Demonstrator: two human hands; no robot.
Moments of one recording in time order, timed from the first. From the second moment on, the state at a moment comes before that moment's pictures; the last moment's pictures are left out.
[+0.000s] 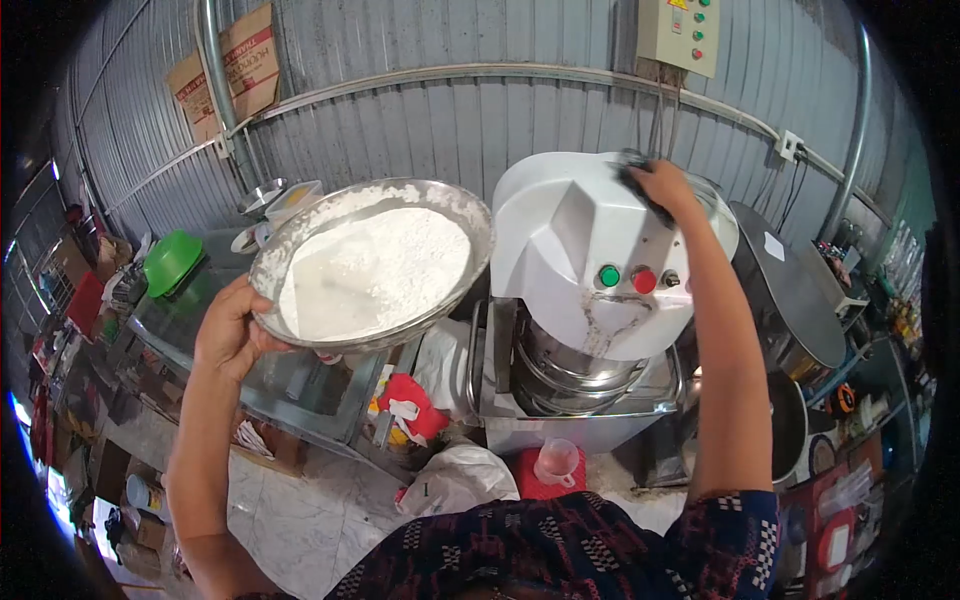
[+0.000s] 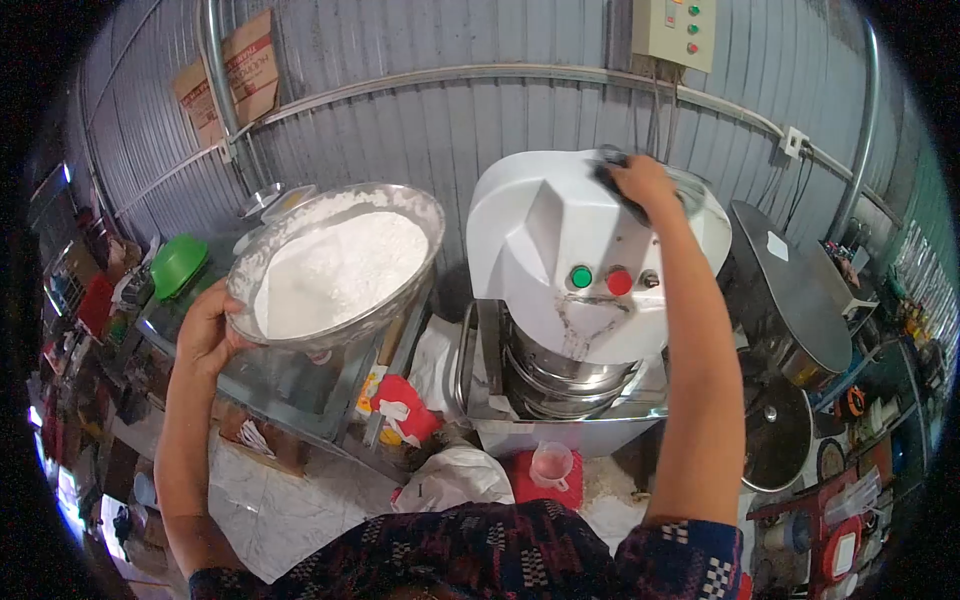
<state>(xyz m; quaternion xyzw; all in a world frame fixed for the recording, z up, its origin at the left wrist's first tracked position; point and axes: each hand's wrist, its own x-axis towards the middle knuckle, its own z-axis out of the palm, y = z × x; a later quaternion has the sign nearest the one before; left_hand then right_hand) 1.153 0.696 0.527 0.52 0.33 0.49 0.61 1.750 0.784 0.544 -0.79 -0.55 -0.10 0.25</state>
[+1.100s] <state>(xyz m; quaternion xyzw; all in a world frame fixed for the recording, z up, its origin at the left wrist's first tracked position) 1.280 0.708 0.541 0.54 0.25 0.42 0.68 1.484 0.649 0.450 0.13 -0.14 0.72 0.67</state>
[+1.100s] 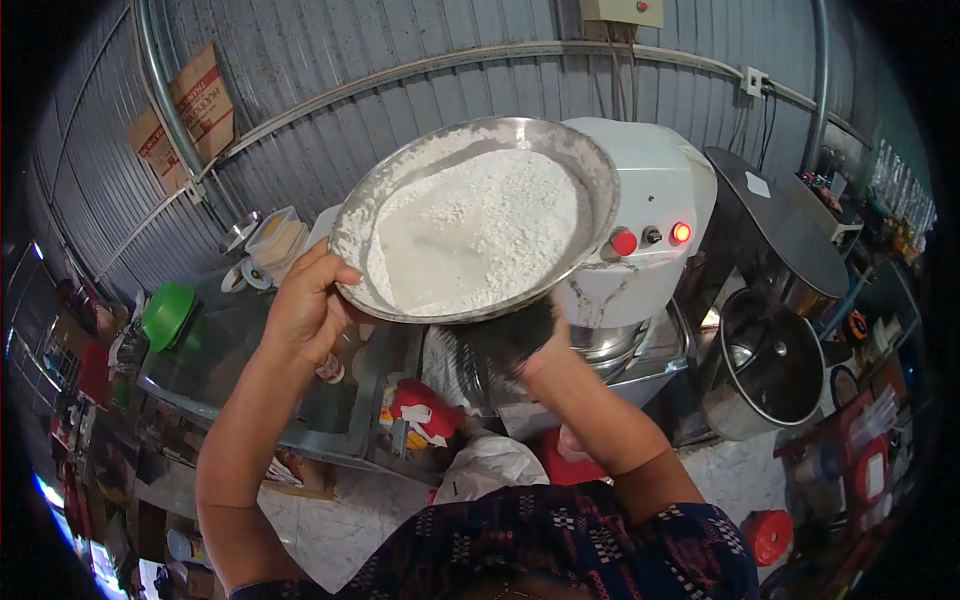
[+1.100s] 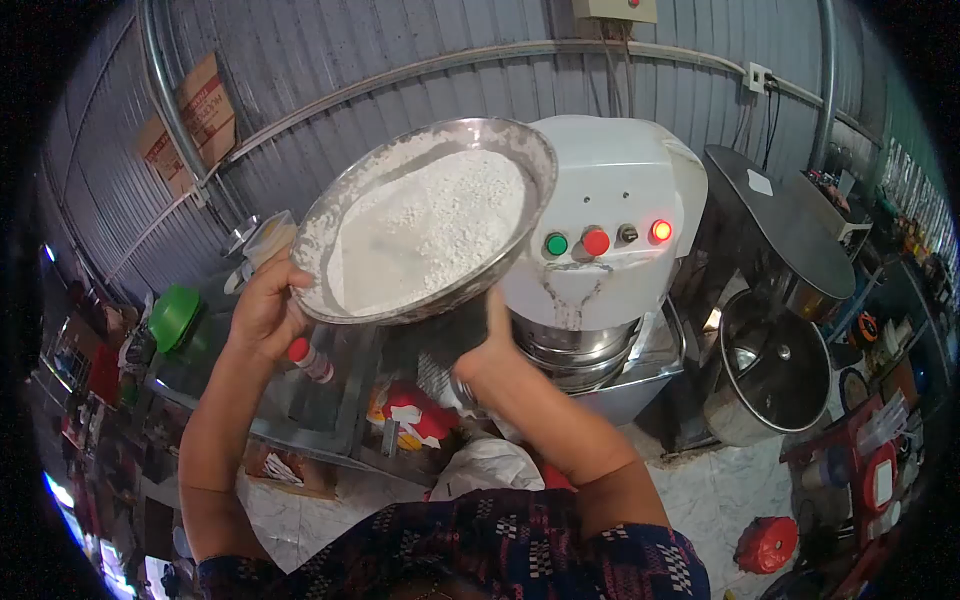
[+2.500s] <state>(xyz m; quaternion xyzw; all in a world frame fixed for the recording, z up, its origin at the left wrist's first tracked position) 1.448 0.773 0.605 0.57 0.26 0.46 0.63 1.855 0.728 0.545 -0.80 -0.54 -0.05 0.25</state>
